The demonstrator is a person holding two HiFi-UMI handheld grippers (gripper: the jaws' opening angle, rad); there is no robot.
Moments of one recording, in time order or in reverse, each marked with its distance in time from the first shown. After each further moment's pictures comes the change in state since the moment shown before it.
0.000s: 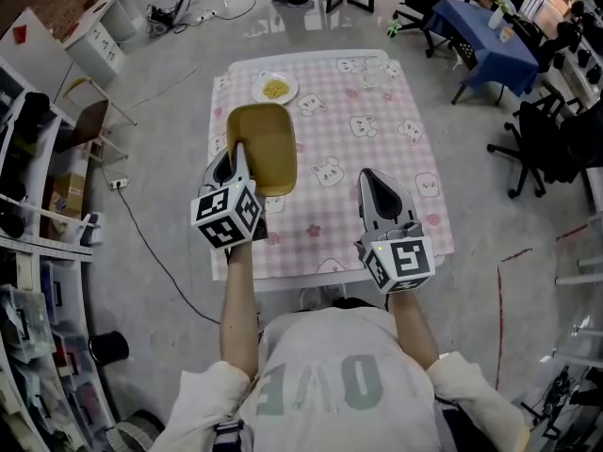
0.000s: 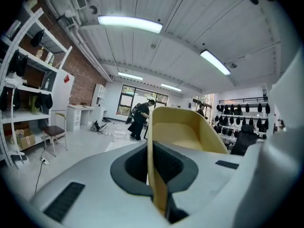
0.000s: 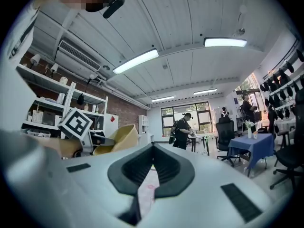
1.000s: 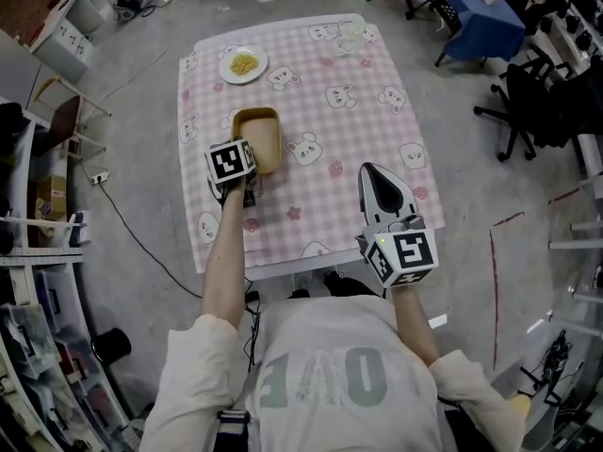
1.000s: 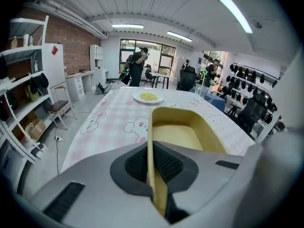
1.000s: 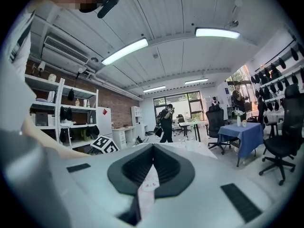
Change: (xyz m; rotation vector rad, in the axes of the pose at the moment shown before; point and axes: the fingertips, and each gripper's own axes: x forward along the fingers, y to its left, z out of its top) left arm 0.110 0.031 -0.193 0.038 0.590 0.077; right arm -0.028 -0.041 -0.044 0.066 0.133 -0.083
